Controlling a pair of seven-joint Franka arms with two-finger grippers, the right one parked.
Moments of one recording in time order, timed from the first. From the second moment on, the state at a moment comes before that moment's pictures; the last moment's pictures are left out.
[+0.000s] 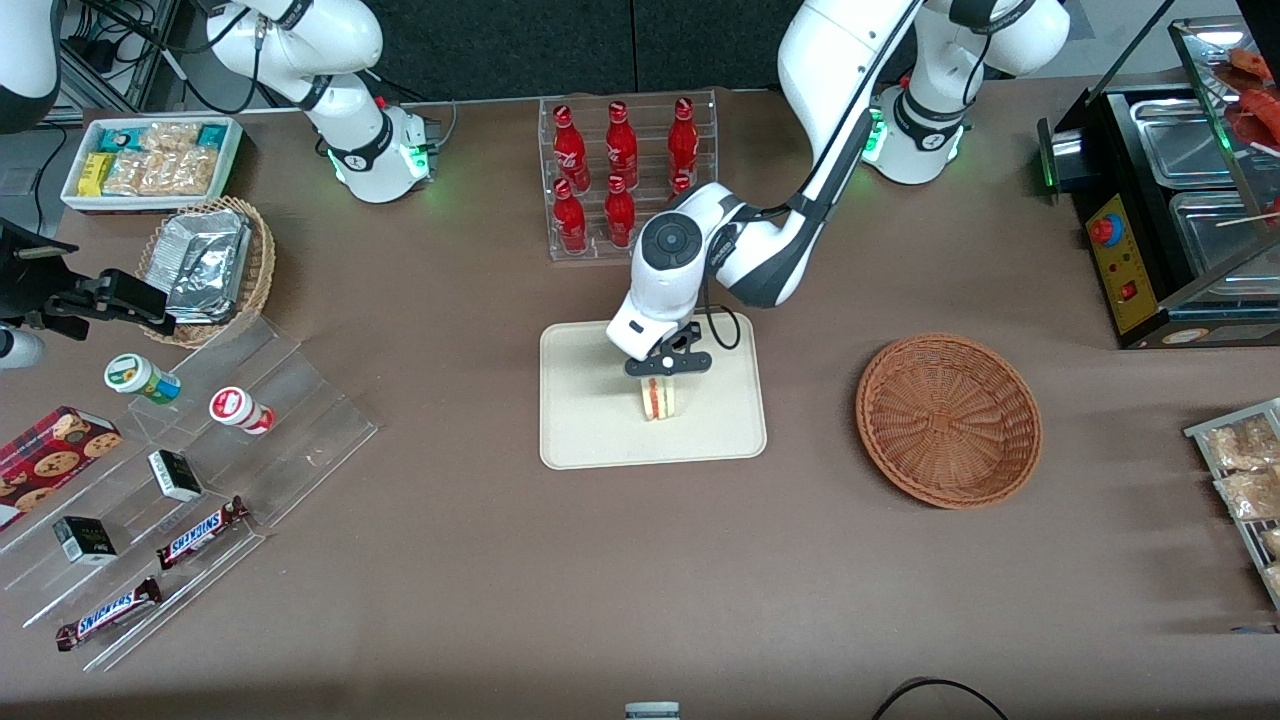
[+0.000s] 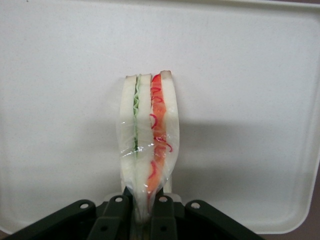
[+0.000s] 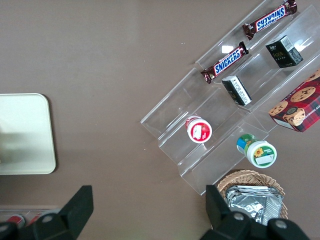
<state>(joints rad) -0.85 0.58 0.01 -1.75 -0.11 2.36 -0.85</state>
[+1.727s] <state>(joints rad) -0.44 0.15 0.16 -1.56 0.00 1.53 -0.56</state>
